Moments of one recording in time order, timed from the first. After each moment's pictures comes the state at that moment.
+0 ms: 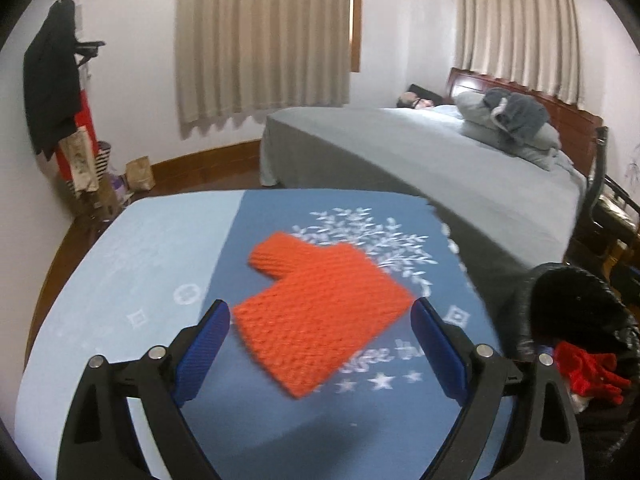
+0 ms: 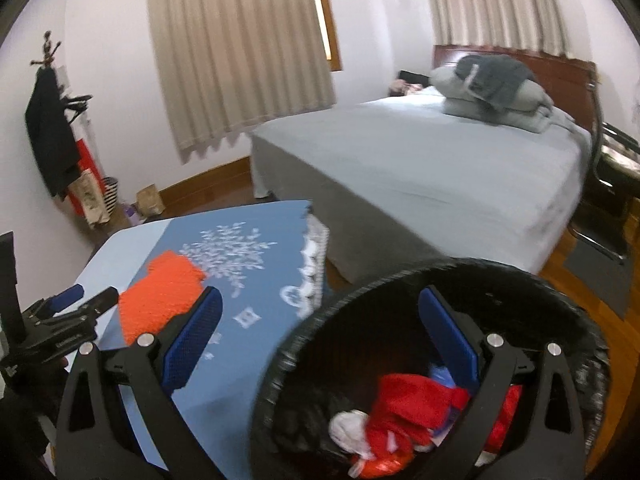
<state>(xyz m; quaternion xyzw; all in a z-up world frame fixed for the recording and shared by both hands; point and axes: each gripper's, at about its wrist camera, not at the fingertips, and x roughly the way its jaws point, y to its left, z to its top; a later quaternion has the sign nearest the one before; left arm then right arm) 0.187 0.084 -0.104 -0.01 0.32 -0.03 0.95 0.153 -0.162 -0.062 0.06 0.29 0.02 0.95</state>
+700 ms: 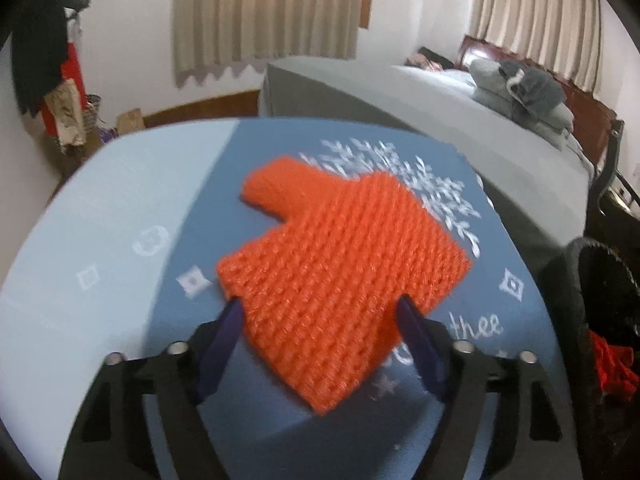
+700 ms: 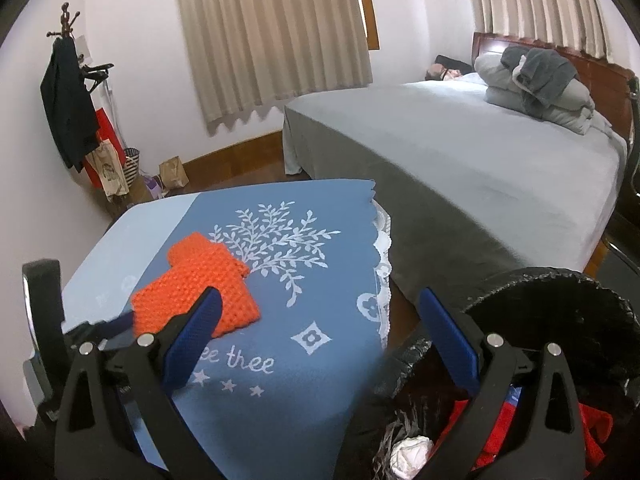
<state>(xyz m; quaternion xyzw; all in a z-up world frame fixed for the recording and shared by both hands) 0.224 0.092 -0.169 -0.03 0.40 -0.04 0.91 0.215 -0.097 -0.087 0.04 0.33 0.07 0.94</state>
